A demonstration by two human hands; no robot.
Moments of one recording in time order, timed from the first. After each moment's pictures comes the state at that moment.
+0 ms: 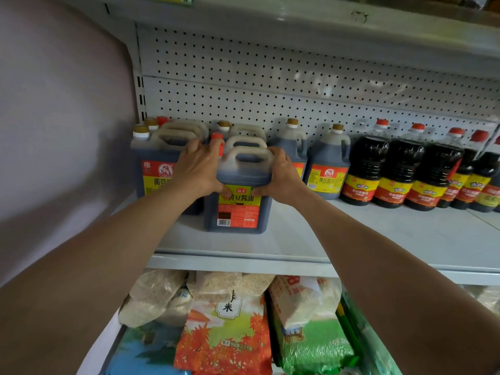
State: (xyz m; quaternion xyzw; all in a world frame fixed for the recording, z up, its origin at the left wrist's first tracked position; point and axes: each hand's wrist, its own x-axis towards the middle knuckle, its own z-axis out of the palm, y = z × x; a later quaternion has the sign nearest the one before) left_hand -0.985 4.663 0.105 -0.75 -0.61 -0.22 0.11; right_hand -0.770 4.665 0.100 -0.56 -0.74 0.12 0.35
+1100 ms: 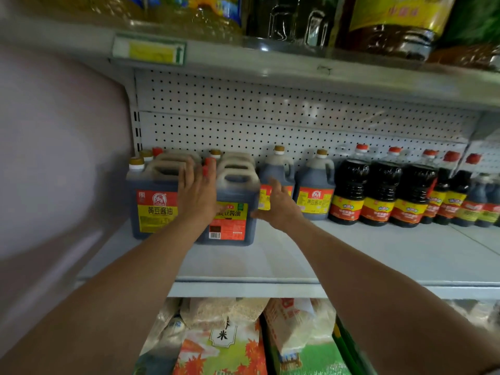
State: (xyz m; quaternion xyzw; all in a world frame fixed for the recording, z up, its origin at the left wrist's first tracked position) left_hand -0.959 4.648 0.108 -0.71 -0.65 -0.25 0.13; right_hand -0.755 4.655 0.099 -0.63 -0.71 0.09 0.30
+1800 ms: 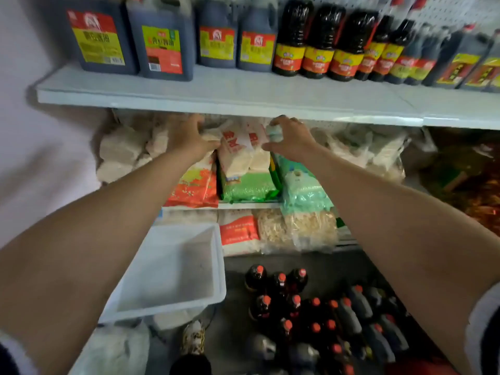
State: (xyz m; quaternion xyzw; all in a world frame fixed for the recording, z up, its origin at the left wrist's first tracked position) left_hand -0.812 4.368 -0.030 -0.65 -0.67 -0.32 -0.17; right_hand -0.561 4.355 -0.002 -0.68 -0.70 0.12 0.18
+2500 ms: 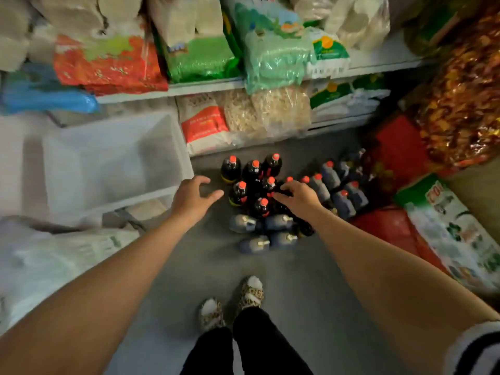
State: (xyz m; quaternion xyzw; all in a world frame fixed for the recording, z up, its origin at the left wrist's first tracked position) left_hand -0.742 4.083 -0.303 -0.65 -0.64 -0.11 -0.40; right_hand -0.470 4.022 -0.304 -0.81 -0.46 0.35 0.09
